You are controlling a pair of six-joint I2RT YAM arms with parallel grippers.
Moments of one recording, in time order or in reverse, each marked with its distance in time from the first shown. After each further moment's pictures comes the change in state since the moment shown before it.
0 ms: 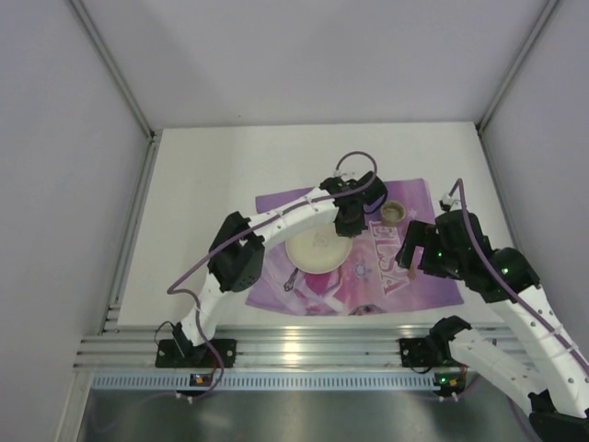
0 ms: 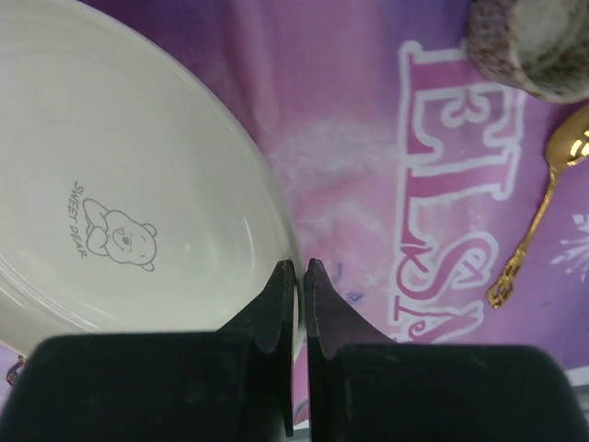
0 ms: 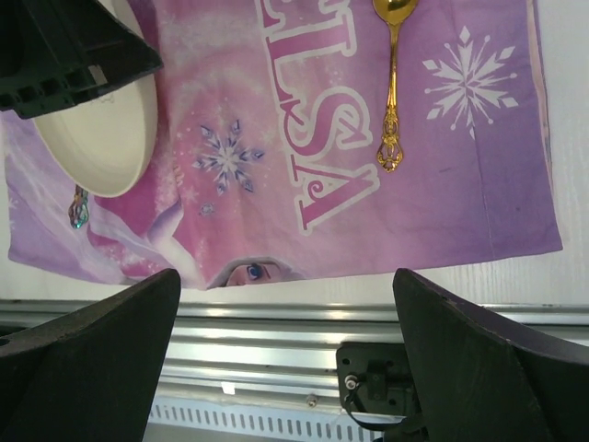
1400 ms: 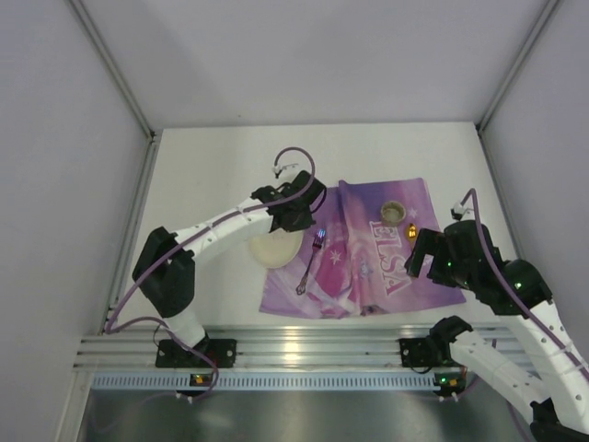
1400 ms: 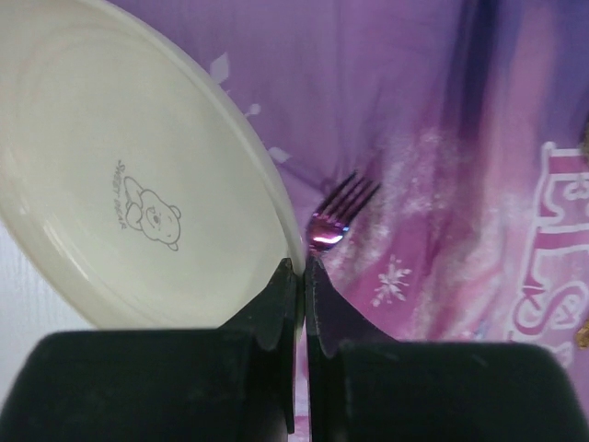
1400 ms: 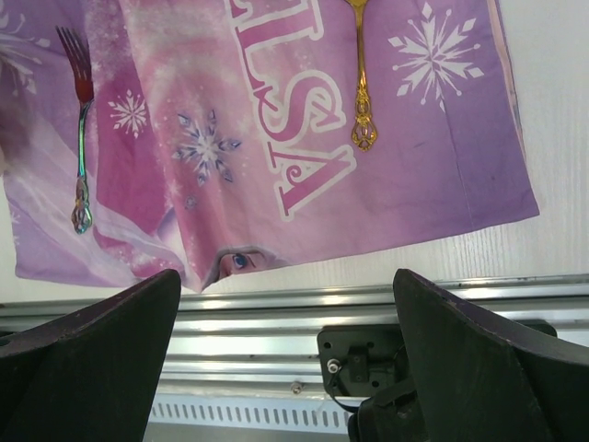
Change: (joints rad) left arm 0.129 -0.478 -0.559 0.258 -0.129 0.079; right arm 0.000 -0.082 -0.001 -0.096 0.049 0.023
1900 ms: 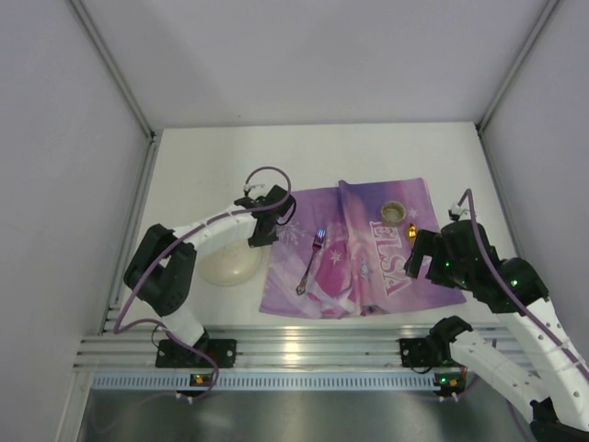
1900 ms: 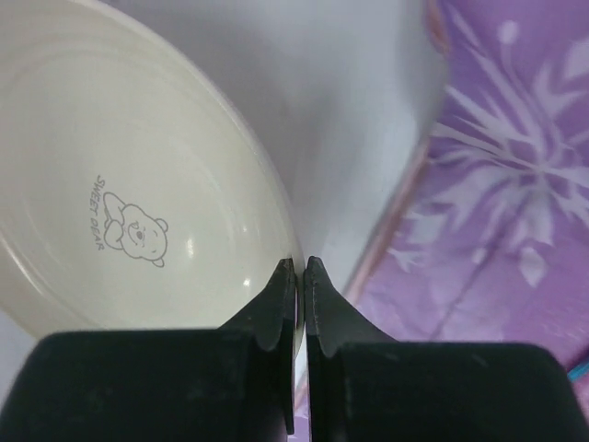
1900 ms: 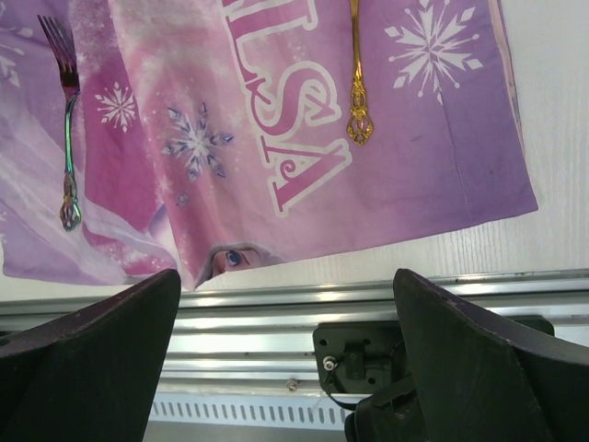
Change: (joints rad) left arm 0.167 -0.029 -0.297 0.005 -0.082 0.103; right arm 0.000 0.011 -0.013 -0.001 -0.001 -0.001
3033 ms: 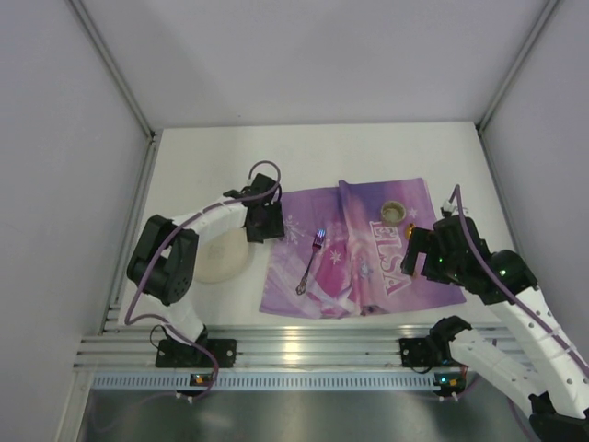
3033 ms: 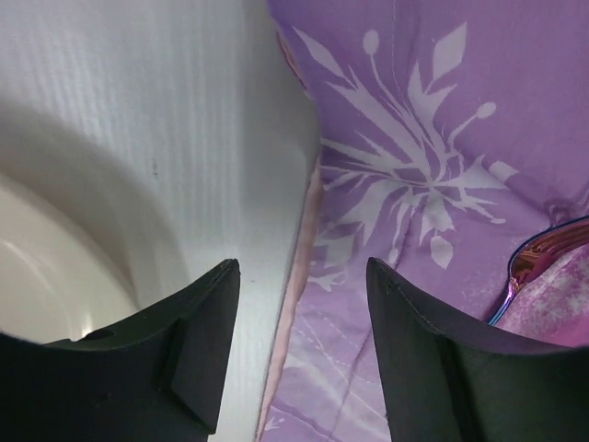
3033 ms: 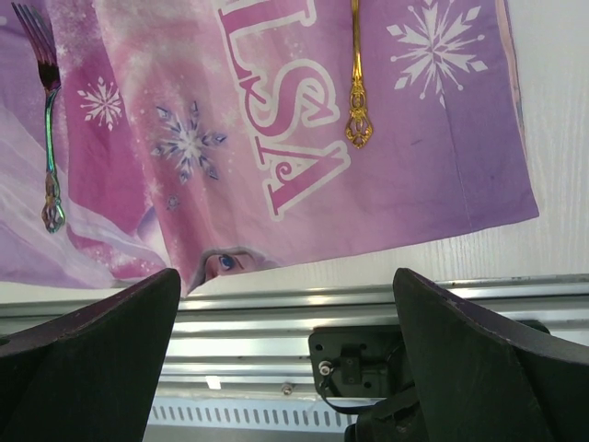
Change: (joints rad) left arm 0.167 0.042 0.009 0.150 0.384 0.204; right arm 0.000 0.056 -0.020 0.029 -0.001 -0.019
